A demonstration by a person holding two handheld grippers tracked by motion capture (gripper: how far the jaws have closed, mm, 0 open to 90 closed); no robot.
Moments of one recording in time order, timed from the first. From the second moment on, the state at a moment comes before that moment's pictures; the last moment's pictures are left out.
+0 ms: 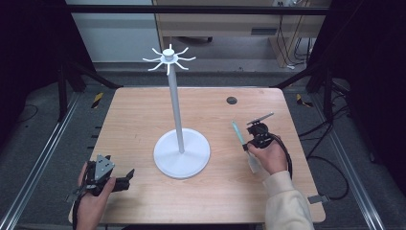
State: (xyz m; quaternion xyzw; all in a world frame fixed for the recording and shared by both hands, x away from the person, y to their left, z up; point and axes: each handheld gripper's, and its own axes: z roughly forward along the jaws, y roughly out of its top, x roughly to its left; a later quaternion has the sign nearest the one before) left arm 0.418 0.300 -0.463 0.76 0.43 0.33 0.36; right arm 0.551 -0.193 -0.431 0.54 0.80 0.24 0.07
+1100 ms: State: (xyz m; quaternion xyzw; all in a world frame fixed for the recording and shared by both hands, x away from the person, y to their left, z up) left arm 0.429 0.316 -0.462 0.74 0.45 0.33 0.37; right arm 0.537 -0.179 -0.378 0.45 0.79 0.40 0.13
